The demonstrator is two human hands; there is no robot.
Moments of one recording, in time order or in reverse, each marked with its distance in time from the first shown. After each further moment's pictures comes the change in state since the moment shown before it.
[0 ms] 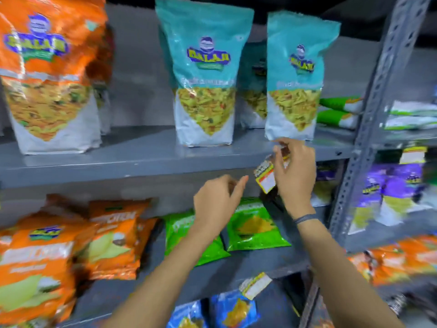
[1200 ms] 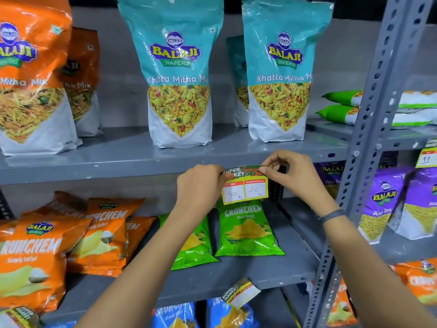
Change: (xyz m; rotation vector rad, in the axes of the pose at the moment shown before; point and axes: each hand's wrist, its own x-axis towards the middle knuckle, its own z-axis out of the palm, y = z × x) left_hand 0.036 0.041 0.022 0.401 0.002 0.090; right_hand 0.037 0.091 -0.022 0.450 -0.596 -0.021
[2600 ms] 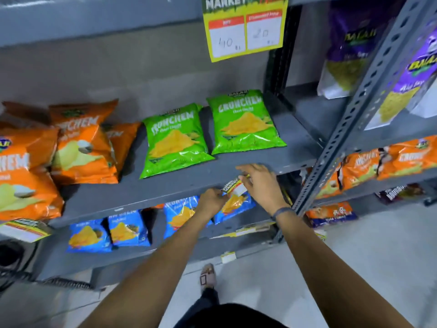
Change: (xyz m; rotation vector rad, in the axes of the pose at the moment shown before) left_hand -0.198 -0.044 0.218 -0.486 -0.877 -0.561; right_hand -0.206 0.095 0.168 -0.333 -0.396 0.482
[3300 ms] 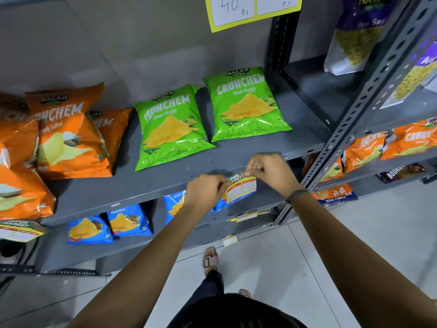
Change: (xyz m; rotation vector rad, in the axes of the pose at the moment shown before) left_hand 0.000 -0.012 -0.023 0.499 0.190 0.403; right_hand 0.017 0.027 -0.002 0.131 -0.162 0.075
